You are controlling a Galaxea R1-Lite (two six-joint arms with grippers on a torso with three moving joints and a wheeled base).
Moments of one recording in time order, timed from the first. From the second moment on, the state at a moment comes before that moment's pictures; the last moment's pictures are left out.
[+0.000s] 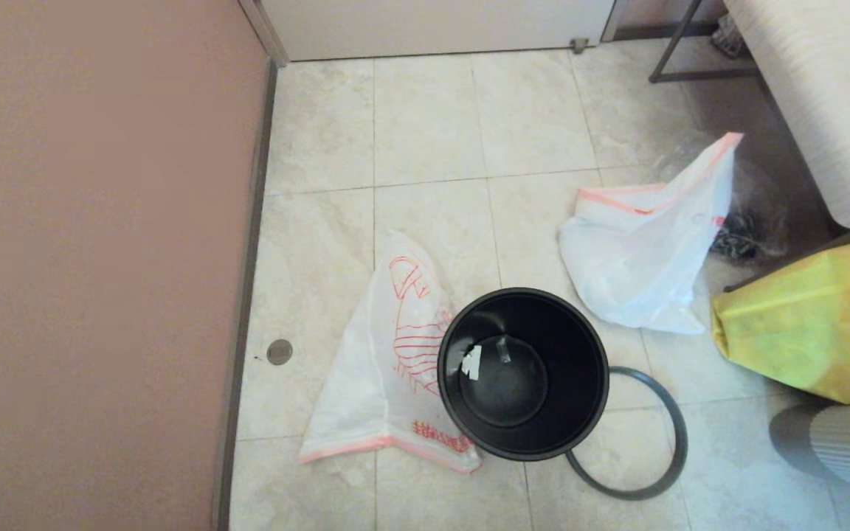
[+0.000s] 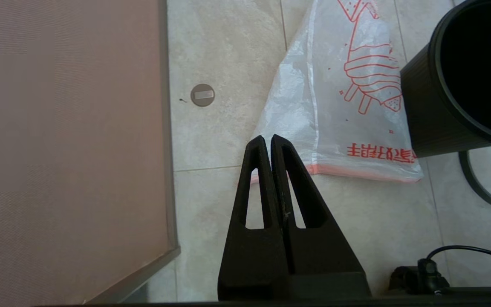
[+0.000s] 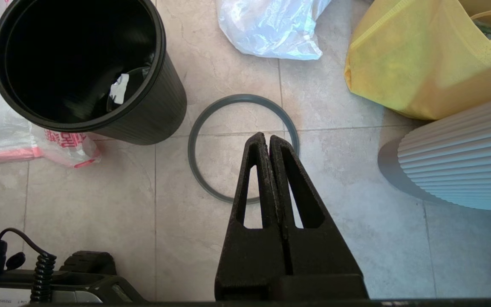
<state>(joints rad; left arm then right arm) -0.01 0.00 0.00 0.01 0.00 0.00 0.01 0.00 0.00 0.00 0.02 -0.01</state>
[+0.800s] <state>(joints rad) 0.12 0.48 -0.37 0.05 -0.50 0.38 0.01 0.00 0.00 0.00 0.02 -0.01</state>
